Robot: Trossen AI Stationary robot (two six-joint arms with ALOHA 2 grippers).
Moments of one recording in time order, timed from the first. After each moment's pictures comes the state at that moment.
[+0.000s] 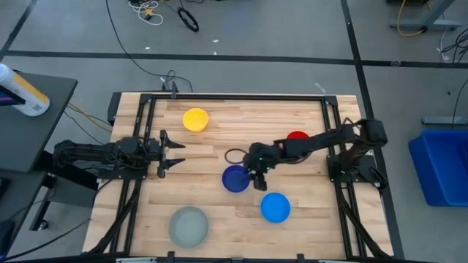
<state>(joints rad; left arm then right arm) -0.05 0.07 0.03 0.01 -0.15 0.00 0.06 1.70 1.00 -0.18 -0.21 0.12</state>
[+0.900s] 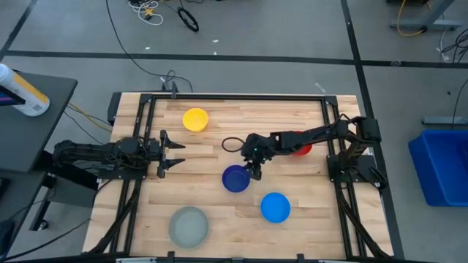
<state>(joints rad) -0.05 0.07 0.03 0.01 -0.14 -0.01 -0.04 1.75 1.04 -0.24 -0.13 0.14</state>
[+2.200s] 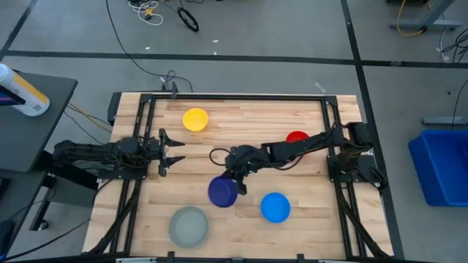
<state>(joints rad) -0.05 0.07 0.03 0.01 -0.20 -0.01 0.12 1.83 1.26 -0.03 -0.13 0.16</state>
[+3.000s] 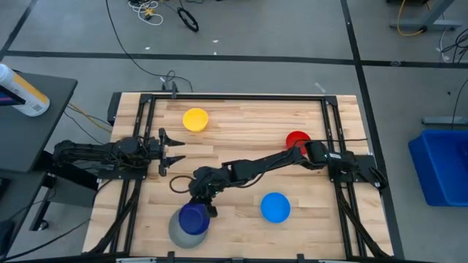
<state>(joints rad) -0.05 0.07 0.03 0.01 -0.21 0.01 0.21 2.37 1.99 -0.23 -0.27 0.09</state>
